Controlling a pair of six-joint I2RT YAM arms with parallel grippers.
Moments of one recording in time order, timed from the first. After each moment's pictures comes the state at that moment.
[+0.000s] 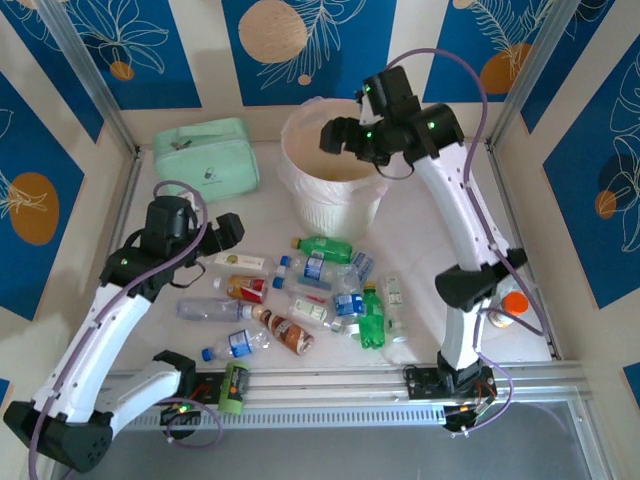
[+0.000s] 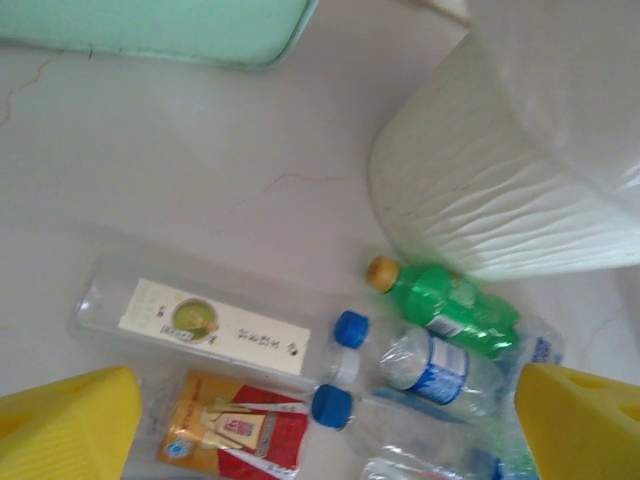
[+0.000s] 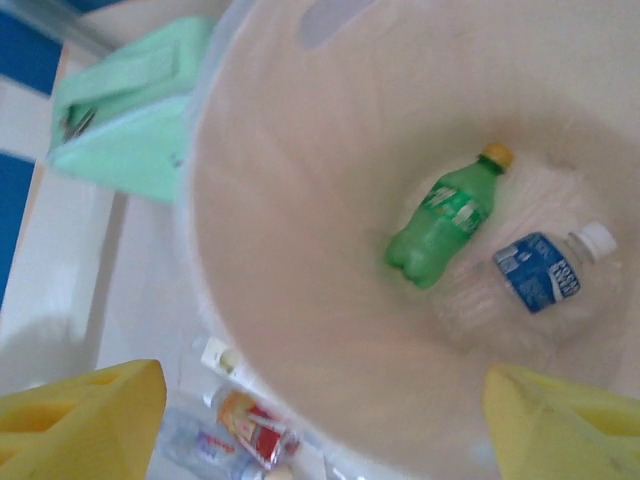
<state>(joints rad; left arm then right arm) -0.35 0.95 1.05 -0.82 0.00 -0.59 0.57 1.85 2.42 -1.33 -0.09 0.54</state>
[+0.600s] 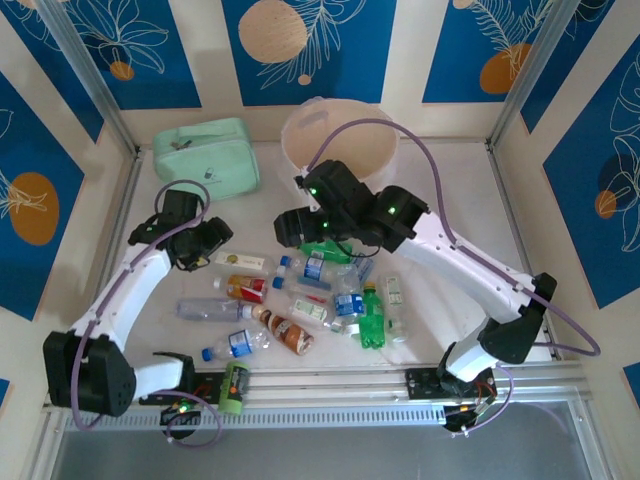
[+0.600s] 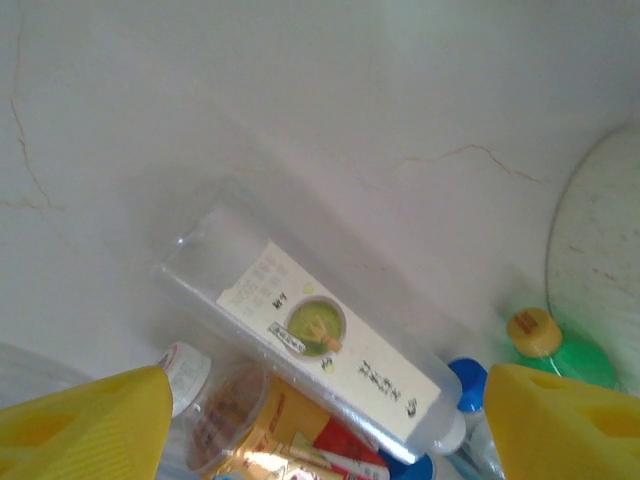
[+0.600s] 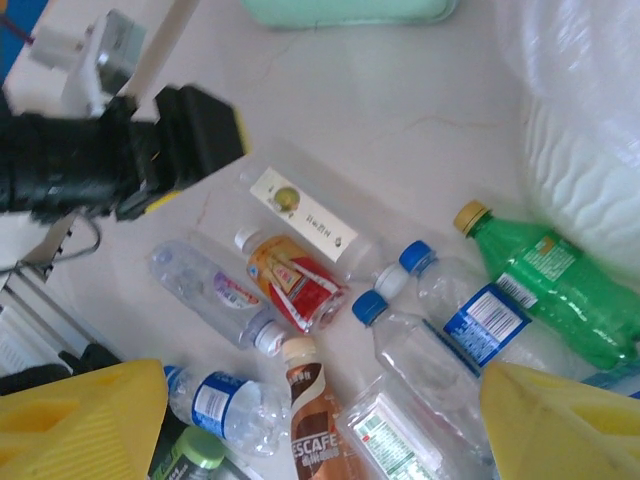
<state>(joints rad) -0.16 1.25 0.98 -0.78 0.05 -0.84 0.98 1.53 1.74 -1.00 0.05 0.55</state>
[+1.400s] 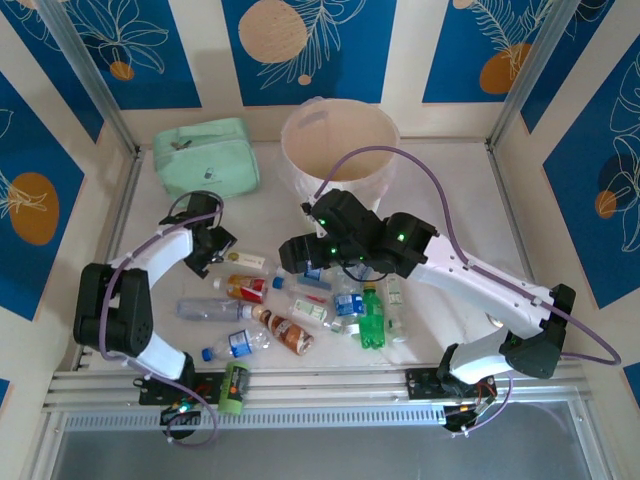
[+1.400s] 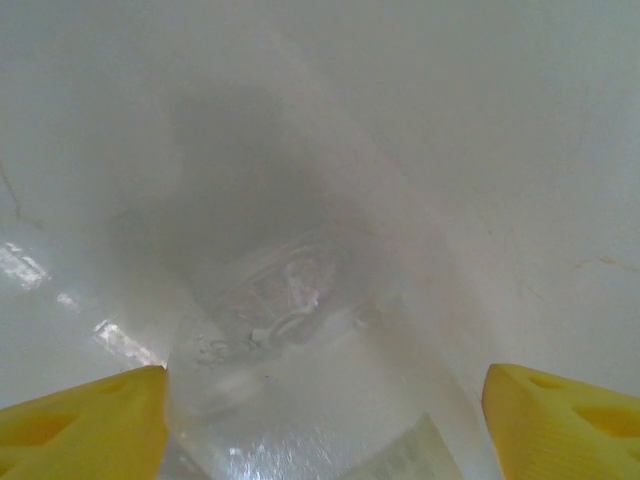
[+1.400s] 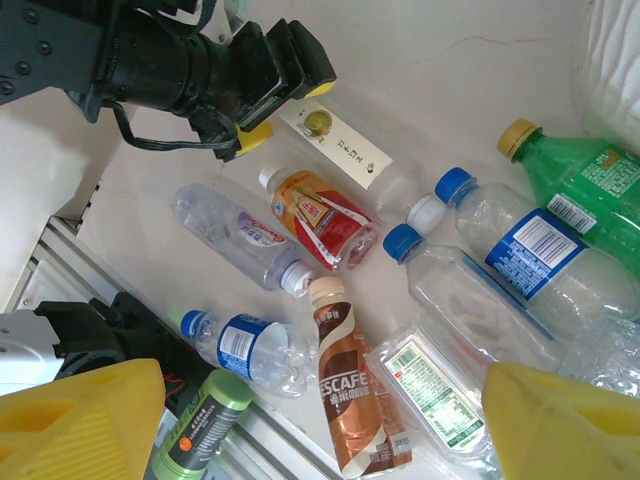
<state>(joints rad) -0.16 1.56 0.95 -0.64 -0.03 -1.03 1.03 1.40 1.52 -0.92 0.01 0.64</state>
